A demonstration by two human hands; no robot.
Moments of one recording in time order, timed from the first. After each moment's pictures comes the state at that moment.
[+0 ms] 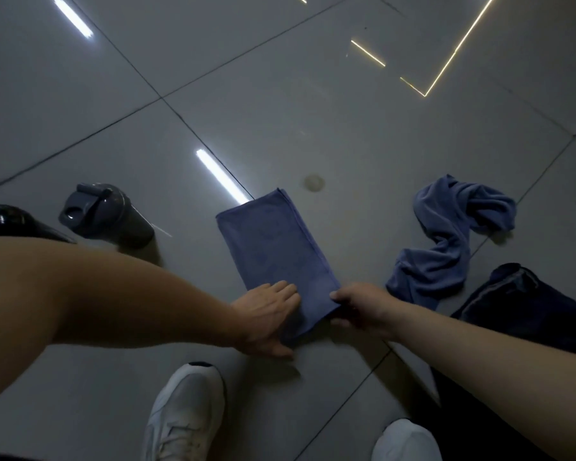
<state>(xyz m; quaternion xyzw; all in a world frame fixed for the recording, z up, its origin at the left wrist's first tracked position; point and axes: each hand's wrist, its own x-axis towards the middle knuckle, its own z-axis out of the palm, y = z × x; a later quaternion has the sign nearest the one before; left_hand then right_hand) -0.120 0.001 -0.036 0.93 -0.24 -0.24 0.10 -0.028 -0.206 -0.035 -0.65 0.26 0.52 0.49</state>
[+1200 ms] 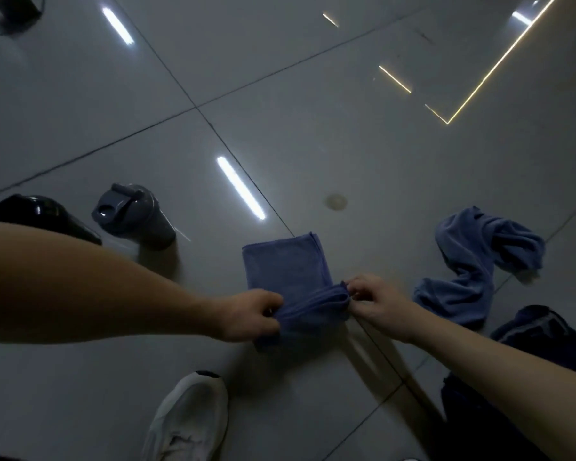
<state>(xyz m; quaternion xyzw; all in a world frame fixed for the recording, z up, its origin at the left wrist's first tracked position) -0.121 0.049 -0.003 0.80 0.04 -0.38 0.46 0.009 -0.211 -0.009 -0.80 -0.29 0.40 0.34</state>
